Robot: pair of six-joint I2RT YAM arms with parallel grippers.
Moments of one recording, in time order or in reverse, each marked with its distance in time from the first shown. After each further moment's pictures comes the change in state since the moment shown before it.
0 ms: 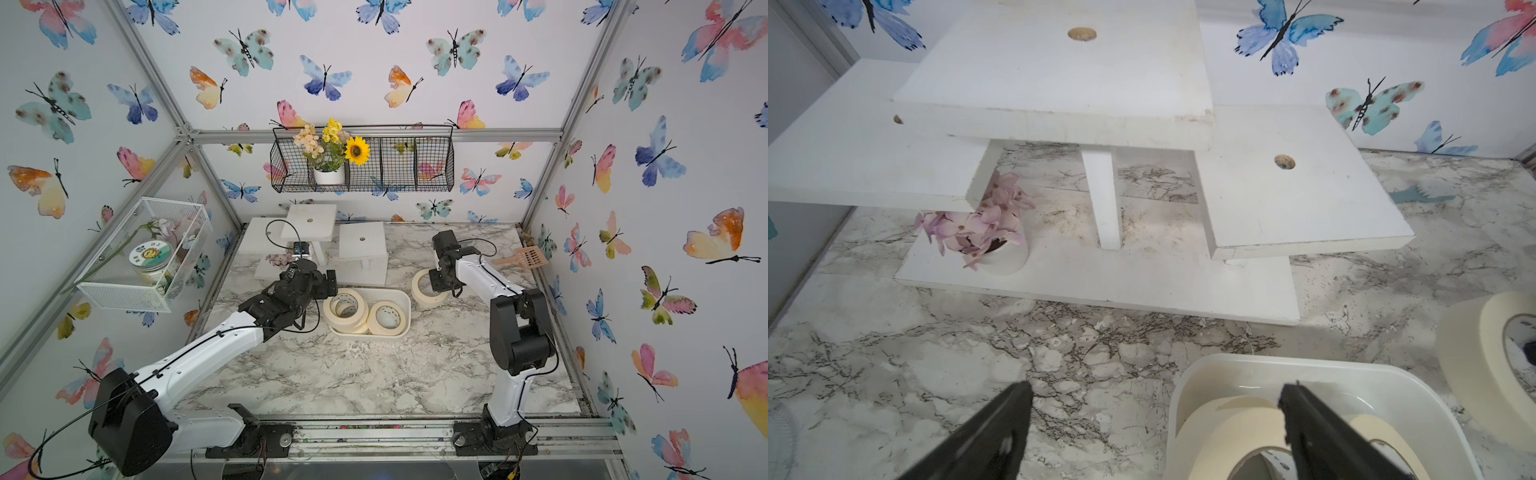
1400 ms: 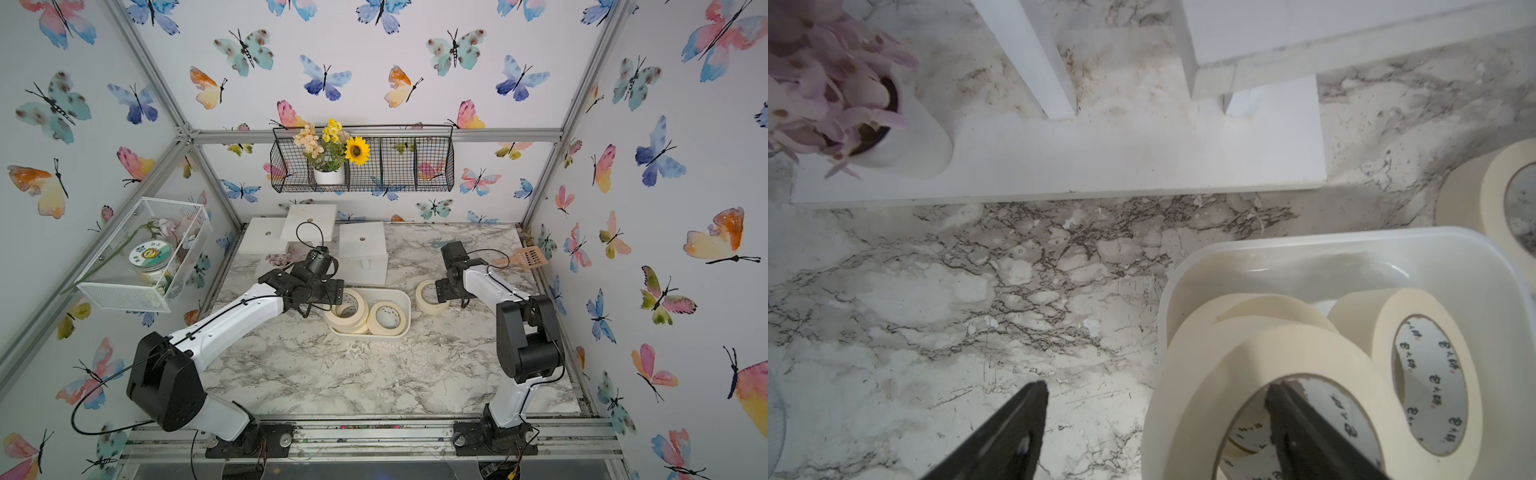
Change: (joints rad) left arm 0.037 0.236 0.250 -0.429 0.222 0.051; right arm -0.039 -0.103 -0.151 0.057 0.163 0.043
